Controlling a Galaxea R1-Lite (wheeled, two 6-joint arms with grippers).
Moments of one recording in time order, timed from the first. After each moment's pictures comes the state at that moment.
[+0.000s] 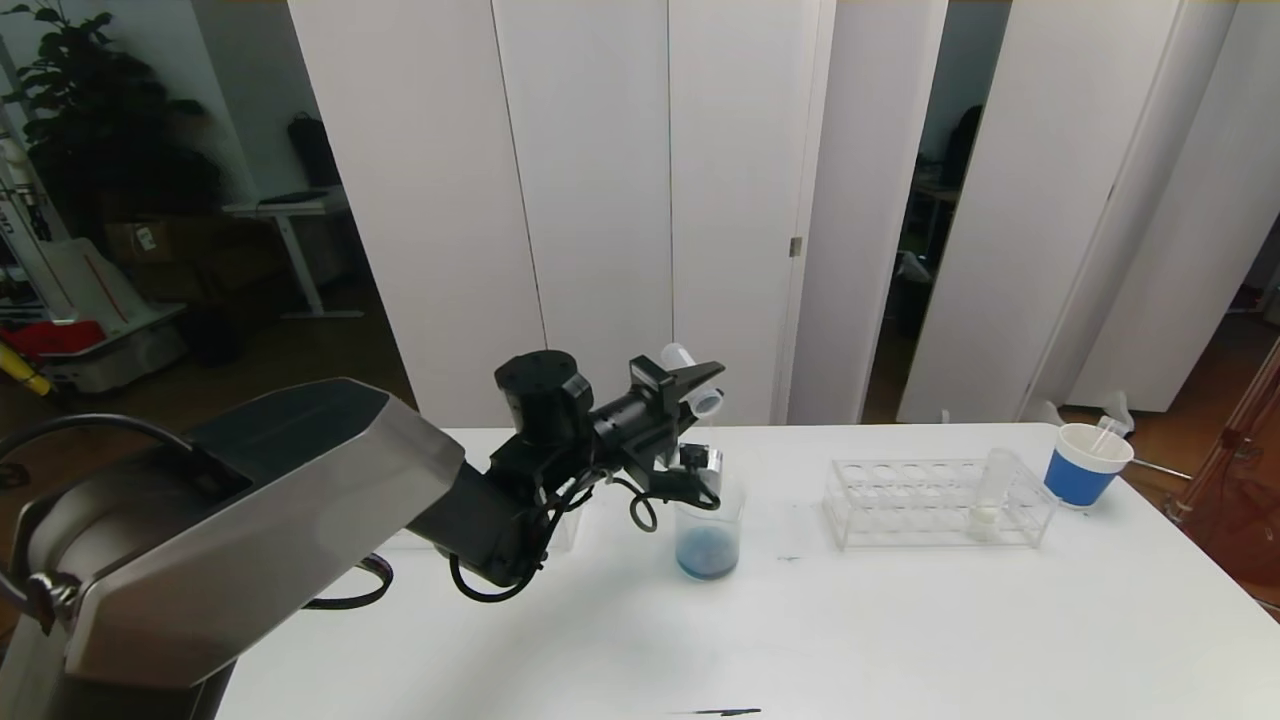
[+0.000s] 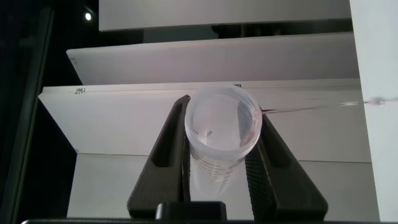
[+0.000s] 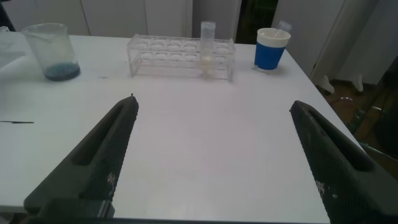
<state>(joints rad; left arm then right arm) -0.48 2.33 -1.23 -1.24 -0.41 1.60 0.00 0.00 0.00 0.00 0.01 -0.01</state>
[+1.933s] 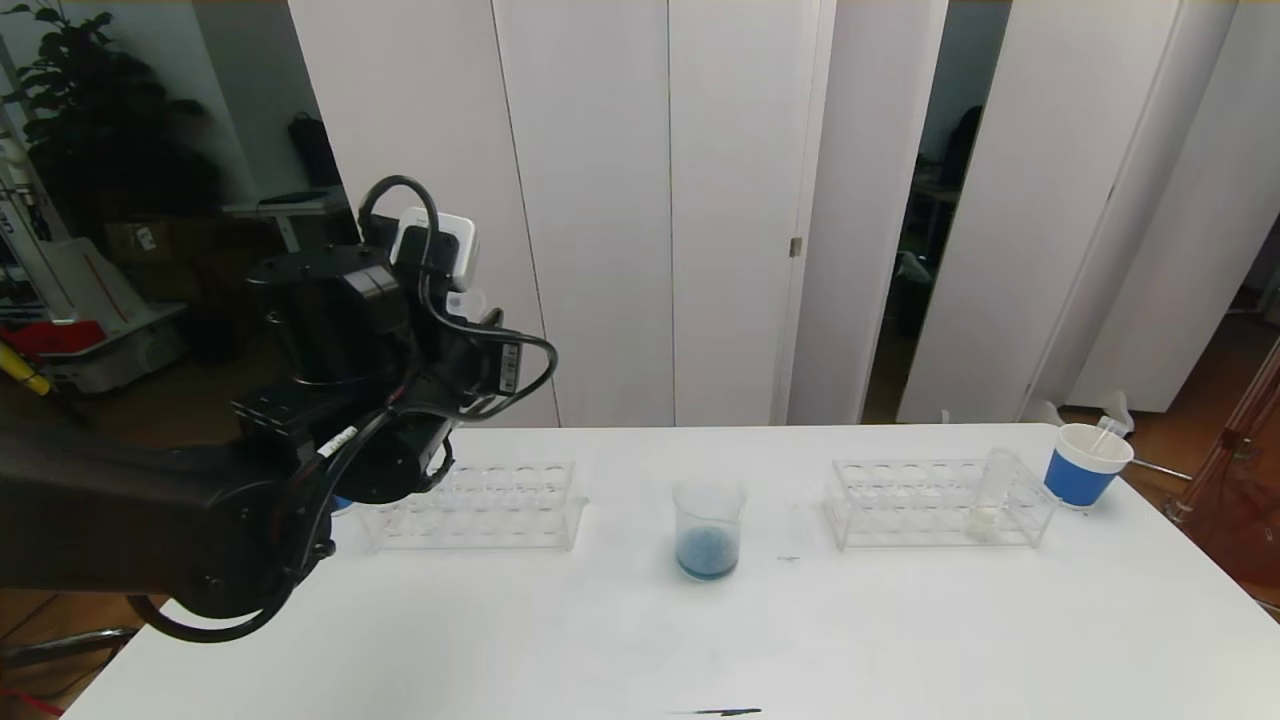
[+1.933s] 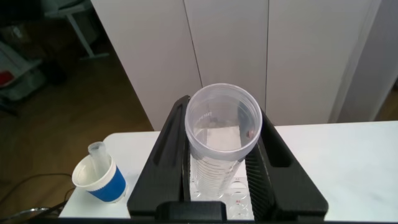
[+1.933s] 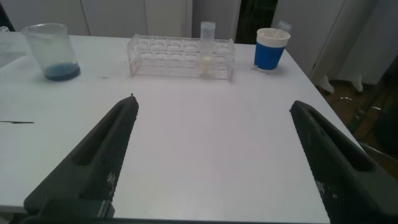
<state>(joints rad) -0.42 1.76 -0.90 -0.86 0.53 0.18 0.00 0.00 0.00 0.00 0.01 -0.01</state>
